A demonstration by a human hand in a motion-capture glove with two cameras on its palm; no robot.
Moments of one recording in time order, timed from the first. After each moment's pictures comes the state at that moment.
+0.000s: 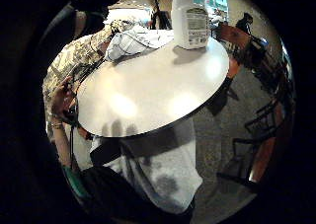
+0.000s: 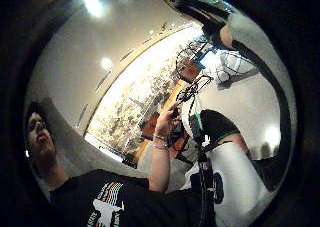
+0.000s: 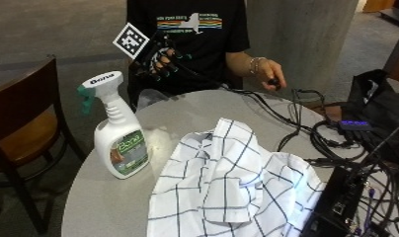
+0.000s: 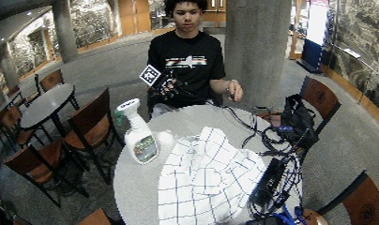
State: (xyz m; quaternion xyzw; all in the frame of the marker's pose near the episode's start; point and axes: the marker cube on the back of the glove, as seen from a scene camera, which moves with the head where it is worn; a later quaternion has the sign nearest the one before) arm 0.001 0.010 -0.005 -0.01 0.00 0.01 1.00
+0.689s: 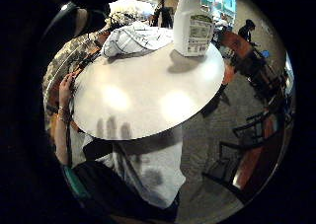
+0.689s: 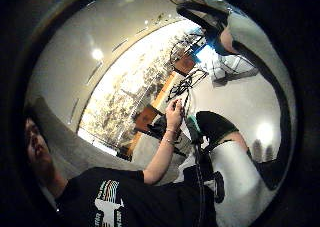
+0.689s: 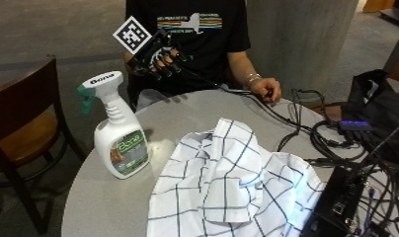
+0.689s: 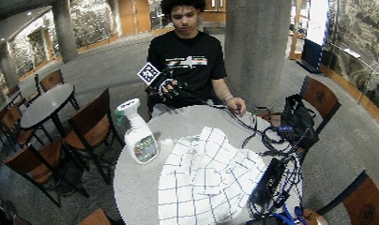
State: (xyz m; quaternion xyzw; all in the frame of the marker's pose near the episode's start) arm -0.001 -0.011 -0.007 -0.08 0.04 -0.03 1.00
